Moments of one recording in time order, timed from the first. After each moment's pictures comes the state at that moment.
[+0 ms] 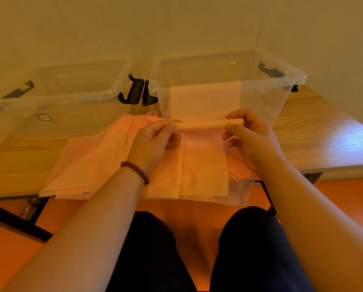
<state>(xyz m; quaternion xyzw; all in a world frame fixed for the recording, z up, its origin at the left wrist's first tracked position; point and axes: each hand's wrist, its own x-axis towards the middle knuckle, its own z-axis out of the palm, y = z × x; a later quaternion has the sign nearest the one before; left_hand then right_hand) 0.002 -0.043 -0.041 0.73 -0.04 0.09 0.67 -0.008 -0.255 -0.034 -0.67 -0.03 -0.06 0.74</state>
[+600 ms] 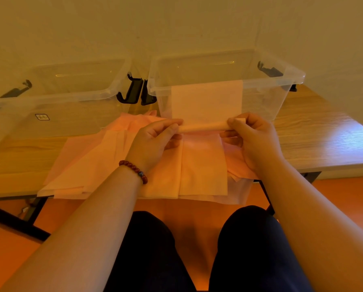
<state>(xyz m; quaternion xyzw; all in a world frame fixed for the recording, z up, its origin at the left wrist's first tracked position) 0.000 -0.043 -0.039 0.72 -0.06 0.06 0.69 -0.011 -0.252 -0.030 -0.64 0.01 -0.09 0.76</state>
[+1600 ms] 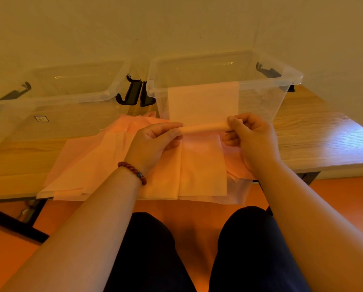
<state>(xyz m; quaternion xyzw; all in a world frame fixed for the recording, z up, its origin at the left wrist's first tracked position) 0.000 -0.042 -0.039 0.71 -0.05 0.04 0.70 -0.011 -0.251 -0.032 -0.68 0.03 -0.14 0.72</state>
